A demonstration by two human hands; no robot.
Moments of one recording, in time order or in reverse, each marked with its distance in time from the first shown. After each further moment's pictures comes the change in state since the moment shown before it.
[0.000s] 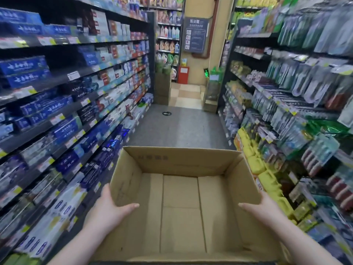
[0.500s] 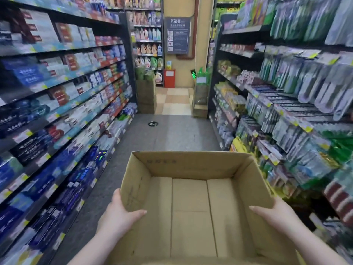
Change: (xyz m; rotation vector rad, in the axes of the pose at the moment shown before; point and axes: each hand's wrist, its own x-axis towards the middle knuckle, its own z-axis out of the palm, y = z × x) left_hand 0.262 0.197 0.163 0.040 -0.060 0.071; right_hand 0.314 -0.069 -0.082 0.107 0.093 0.040
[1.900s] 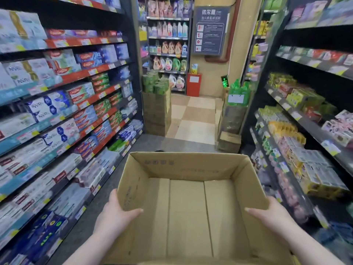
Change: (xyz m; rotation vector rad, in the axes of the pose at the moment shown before) left_hand 0.820 0.349 0.146 -0.006 0.126 -0.167; right_hand 0.840 -0.488 0.082 -0.108 -0.175 -0.117
